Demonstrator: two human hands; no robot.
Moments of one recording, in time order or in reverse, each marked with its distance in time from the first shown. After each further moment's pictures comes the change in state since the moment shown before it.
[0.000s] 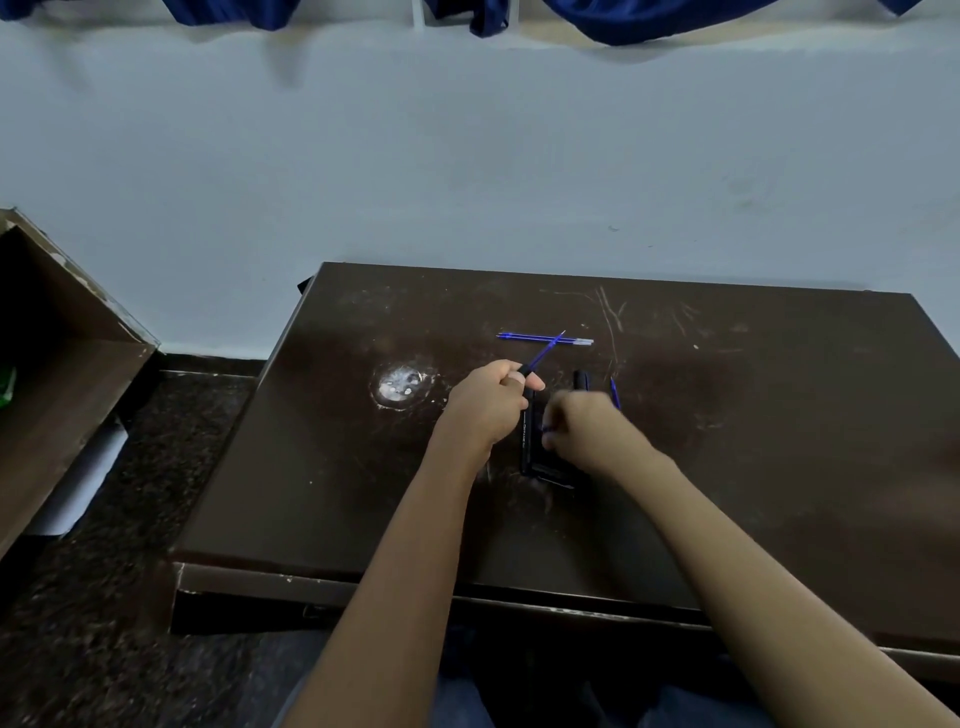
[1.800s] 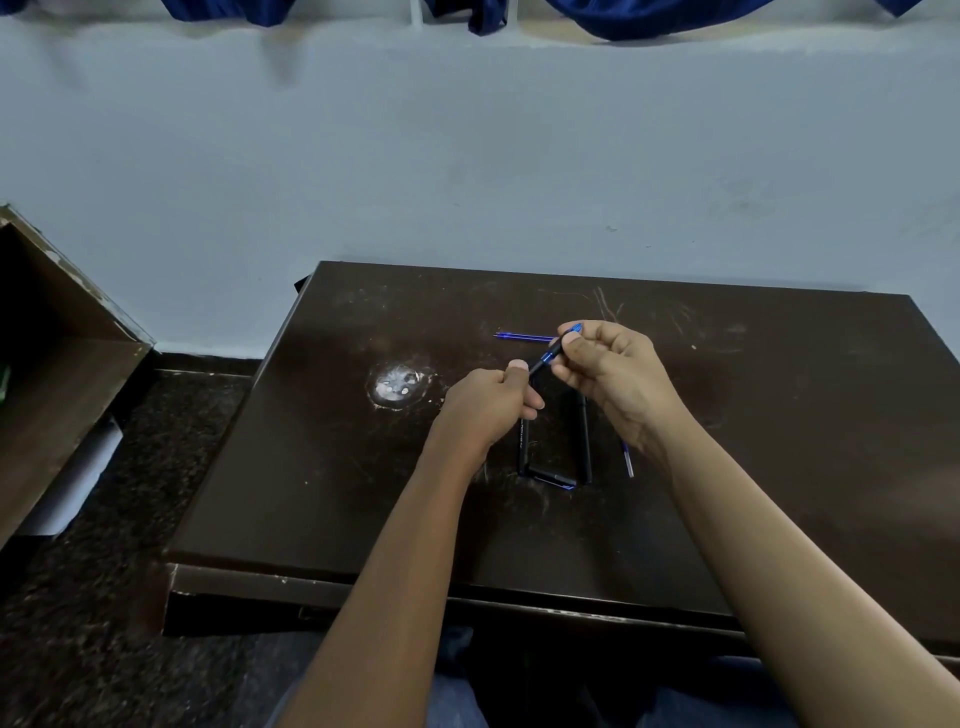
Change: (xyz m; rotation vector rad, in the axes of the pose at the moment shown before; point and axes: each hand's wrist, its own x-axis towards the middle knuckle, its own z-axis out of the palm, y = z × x) left_hand 0.005 -0.001 0.003 0.009 0.004 -0.065; right_hand -0.002 -0.008 -0.038 1.318 0.215 -0.014
